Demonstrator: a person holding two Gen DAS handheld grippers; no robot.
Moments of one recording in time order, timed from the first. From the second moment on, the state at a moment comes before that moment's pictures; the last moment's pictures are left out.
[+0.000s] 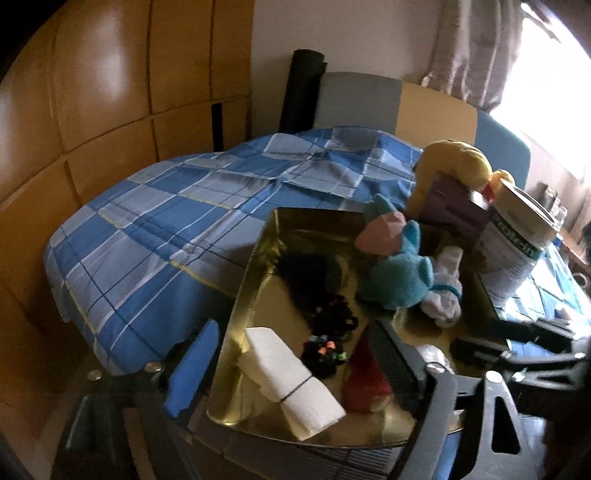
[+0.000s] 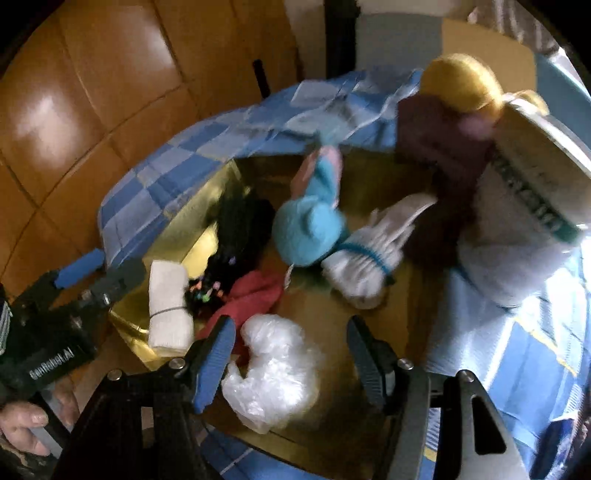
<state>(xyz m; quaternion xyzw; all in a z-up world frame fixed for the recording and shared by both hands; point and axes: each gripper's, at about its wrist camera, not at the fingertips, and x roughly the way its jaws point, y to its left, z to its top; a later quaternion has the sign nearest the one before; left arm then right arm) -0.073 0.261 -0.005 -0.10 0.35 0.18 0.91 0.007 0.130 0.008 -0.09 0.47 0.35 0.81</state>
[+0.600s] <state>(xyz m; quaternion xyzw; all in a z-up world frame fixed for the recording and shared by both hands) -0.064 0.203 0.005 -0.04 0.35 0.12 0.93 0.011 0.040 0.052 -0.05 0.41 0.28 0.87</state>
